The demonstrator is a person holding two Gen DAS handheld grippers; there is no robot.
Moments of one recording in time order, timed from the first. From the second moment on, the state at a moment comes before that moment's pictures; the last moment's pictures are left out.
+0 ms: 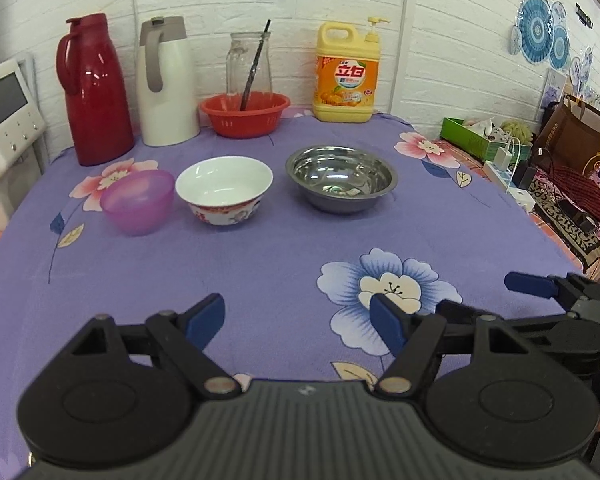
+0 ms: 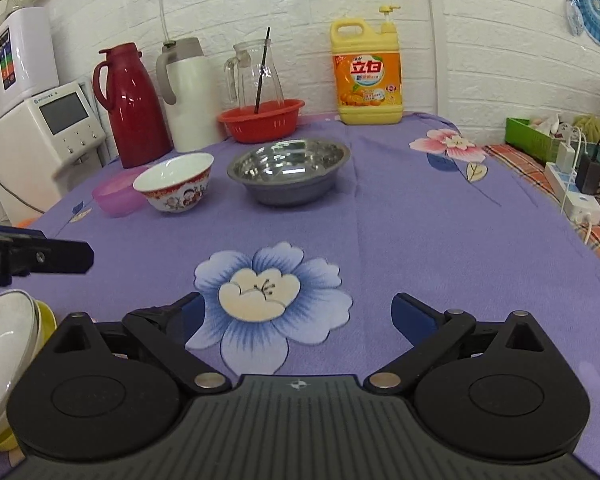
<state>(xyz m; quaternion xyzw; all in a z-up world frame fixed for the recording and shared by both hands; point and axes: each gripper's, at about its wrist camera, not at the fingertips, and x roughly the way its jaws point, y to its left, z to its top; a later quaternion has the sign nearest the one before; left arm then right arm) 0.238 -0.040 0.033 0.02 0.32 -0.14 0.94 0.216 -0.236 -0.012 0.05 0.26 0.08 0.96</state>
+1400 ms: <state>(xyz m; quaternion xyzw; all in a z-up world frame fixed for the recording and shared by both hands) 0.549 -0.114 -0.016 0.05 0.43 -0.22 0.87 0.442 -0.258 -0.026 0.04 0.33 0.07 0.94</state>
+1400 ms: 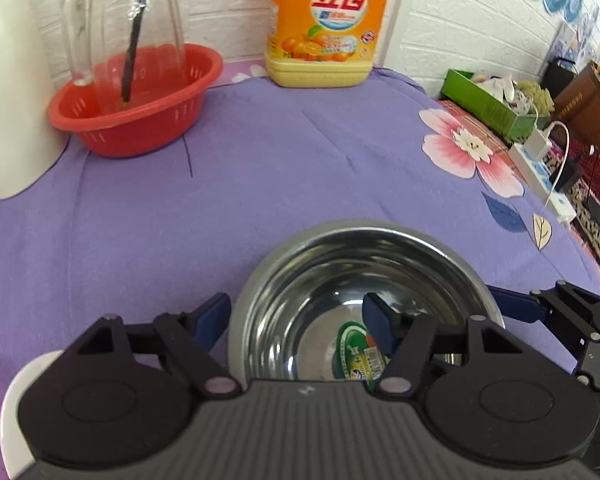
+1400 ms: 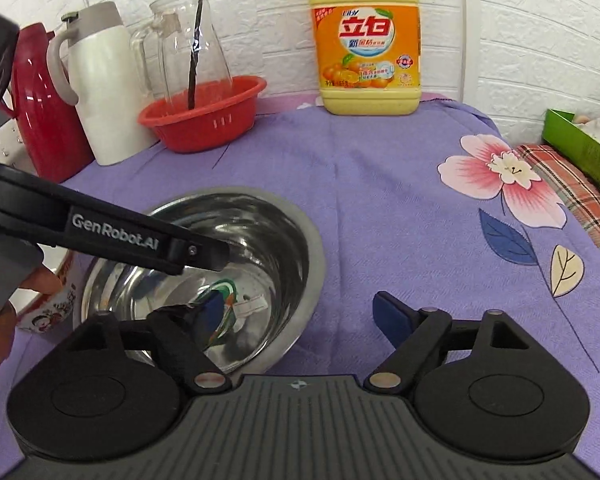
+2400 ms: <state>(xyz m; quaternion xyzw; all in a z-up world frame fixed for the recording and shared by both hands) 0.337 -0.088 0.024 0.00 0.42 -0.22 0.88 0.267 -0.213 0.005 0.02 0.32 0.14 0.94</state>
